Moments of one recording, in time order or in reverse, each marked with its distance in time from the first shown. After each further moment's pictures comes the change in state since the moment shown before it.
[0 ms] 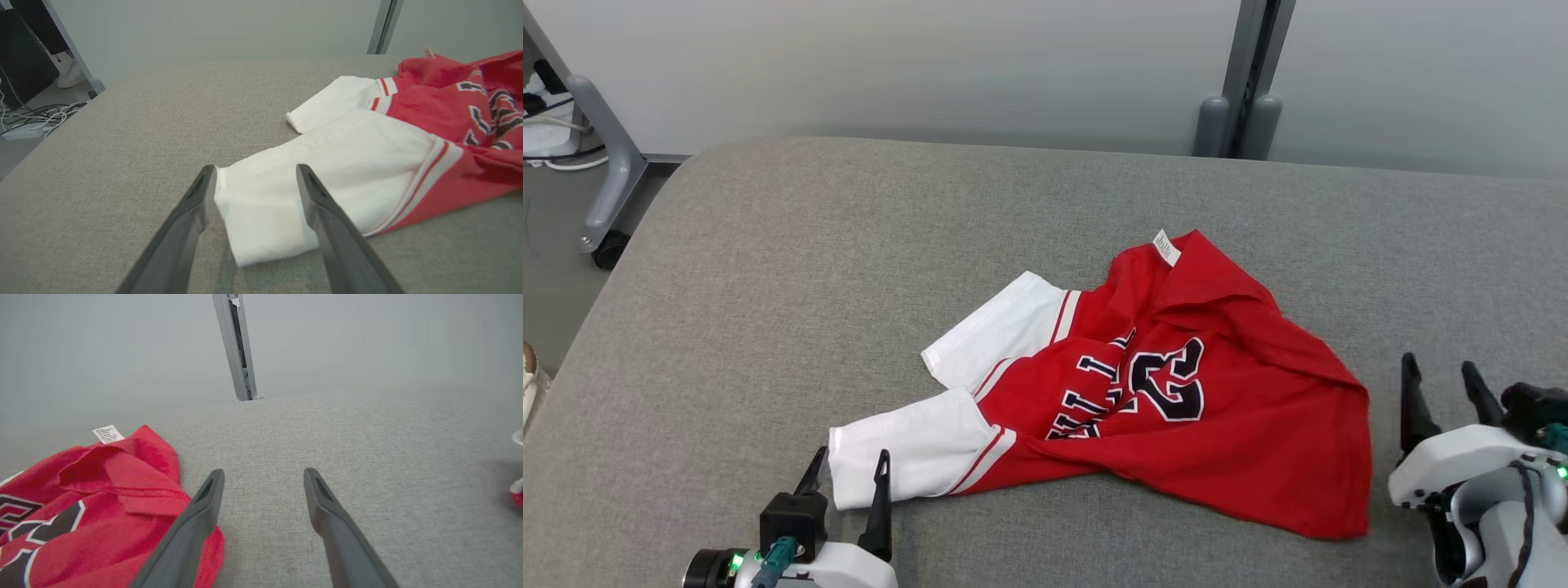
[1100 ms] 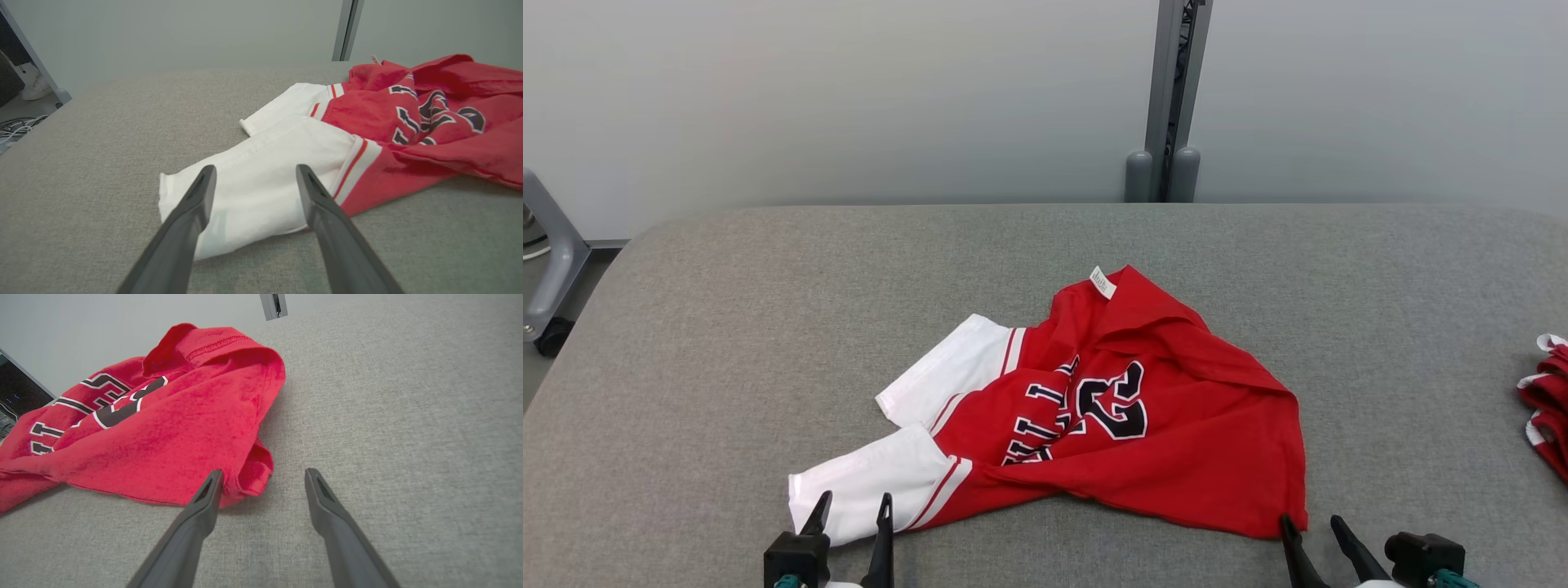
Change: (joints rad) left arm 0.064 -0.001 -0.013 0.008 -0.017 0.004 0.000; right arm 0.295 0.026 0.339 -0.118 0.256 0.000 0.000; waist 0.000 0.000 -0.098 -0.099
